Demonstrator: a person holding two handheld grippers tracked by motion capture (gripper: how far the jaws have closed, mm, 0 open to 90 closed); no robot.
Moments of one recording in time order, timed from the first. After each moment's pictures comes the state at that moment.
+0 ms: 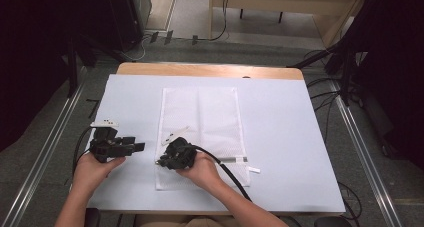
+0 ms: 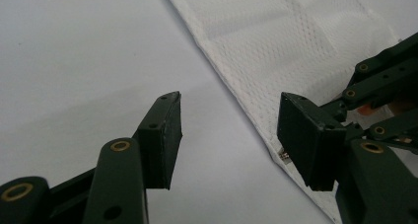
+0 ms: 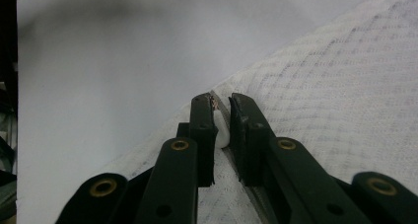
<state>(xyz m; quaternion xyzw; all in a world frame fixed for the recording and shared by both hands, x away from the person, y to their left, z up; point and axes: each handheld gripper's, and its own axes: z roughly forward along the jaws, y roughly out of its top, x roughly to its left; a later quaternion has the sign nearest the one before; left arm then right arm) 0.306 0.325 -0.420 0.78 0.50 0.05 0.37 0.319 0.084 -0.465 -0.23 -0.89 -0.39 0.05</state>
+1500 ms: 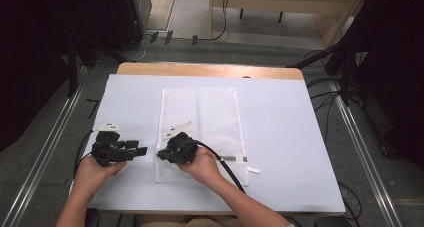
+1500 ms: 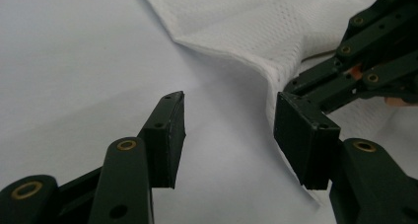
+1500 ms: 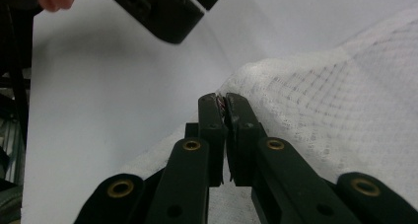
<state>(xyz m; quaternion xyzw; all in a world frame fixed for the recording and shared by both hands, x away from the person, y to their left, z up) 0.298 0.318 -0.424 0.79 0.47 0.03 0.38 0.330 0.079 -0.450 -0.21 -0.88 -0.43 0.04</state>
